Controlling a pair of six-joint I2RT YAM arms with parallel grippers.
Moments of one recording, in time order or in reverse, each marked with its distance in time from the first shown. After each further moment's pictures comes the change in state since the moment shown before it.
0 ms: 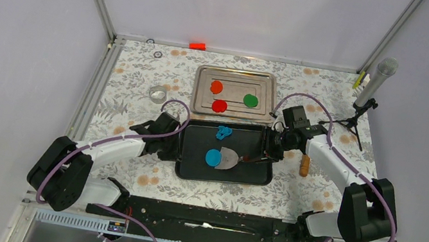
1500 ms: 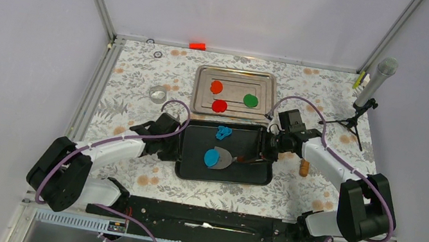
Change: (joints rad) left arm -0.010 -0.006 -0.002 -0.003 -0.014 -0.002; right arm 0.027 0.024 -0.067 0.139 -0.061 0.033
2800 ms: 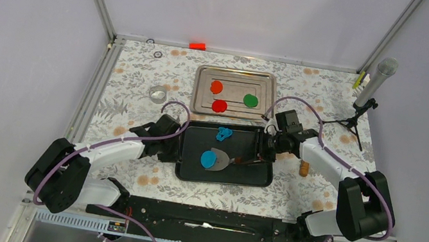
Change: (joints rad) left arm -0.015 -0.016 -0.011 -0.005 -0.009 -0.018; right arm 0.026 0.011 -0.006 0.012 0.004 -0.003
